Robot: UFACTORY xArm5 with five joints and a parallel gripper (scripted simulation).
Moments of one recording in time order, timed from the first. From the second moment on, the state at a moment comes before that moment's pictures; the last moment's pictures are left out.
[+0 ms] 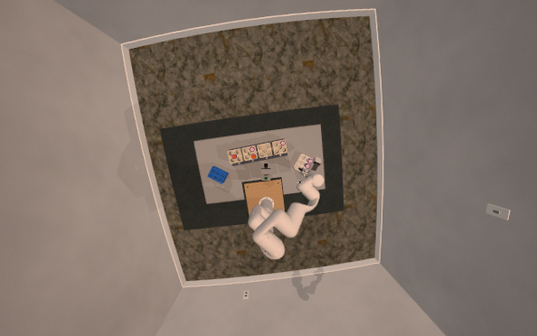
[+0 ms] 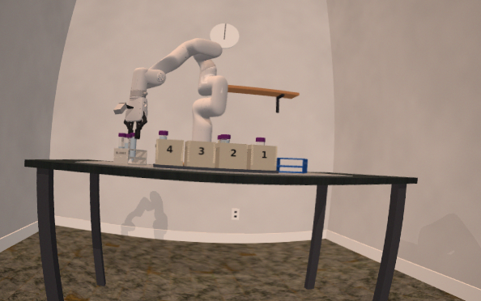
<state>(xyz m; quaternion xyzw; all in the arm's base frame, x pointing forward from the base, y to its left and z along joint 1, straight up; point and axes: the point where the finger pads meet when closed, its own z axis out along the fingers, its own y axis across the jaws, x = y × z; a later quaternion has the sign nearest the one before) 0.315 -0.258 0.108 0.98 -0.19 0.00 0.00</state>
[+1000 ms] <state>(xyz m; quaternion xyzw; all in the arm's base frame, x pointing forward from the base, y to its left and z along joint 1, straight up) 0.314 -0.258 0.125 0.98 -0.19 0.00 0.00</state>
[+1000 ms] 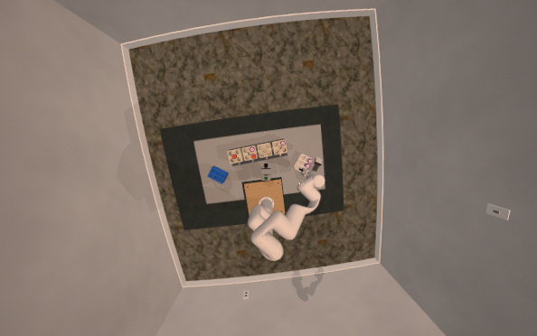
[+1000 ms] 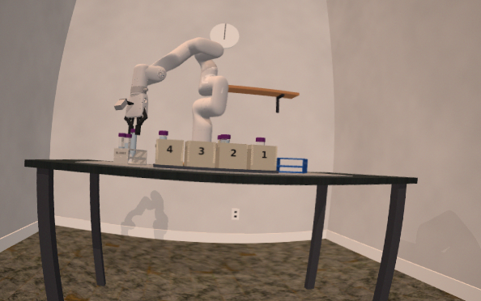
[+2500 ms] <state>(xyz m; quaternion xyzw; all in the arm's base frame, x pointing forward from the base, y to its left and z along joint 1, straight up) 0.314 -0.258 0.202 0.98 -0.19 0.00 0.00</state>
